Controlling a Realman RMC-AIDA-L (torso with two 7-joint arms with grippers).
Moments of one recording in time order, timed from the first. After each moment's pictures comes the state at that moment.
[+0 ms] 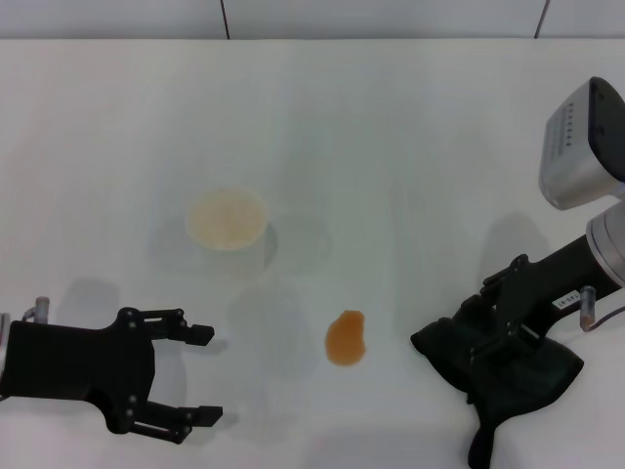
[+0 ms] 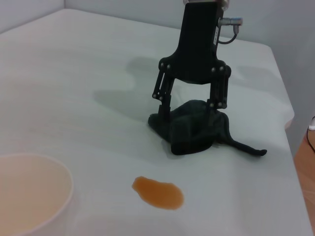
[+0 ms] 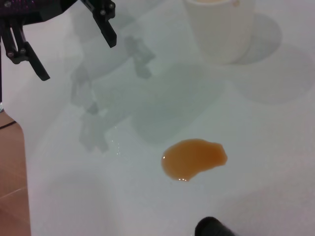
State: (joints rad) left arm -0.32 -2.08 0.93 0.95 2.14 1.77 -1.29; right arm 0.48 2.02 -1.45 -1.26 -2.24 -1.55 2.13
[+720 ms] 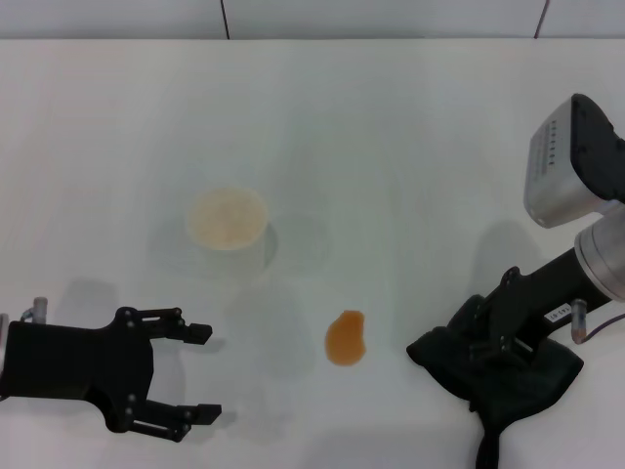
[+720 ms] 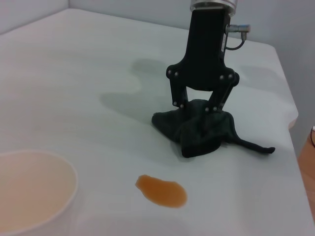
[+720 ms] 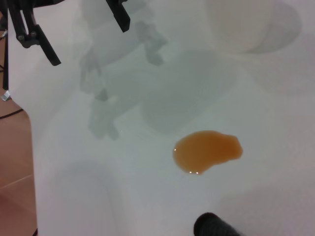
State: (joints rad) left arm -0.32 -2.08 0.93 0.95 2.14 1.76 -1.29; right arm 0.49 2.02 -1.50 -1.25 -2.24 -1.54 2.13
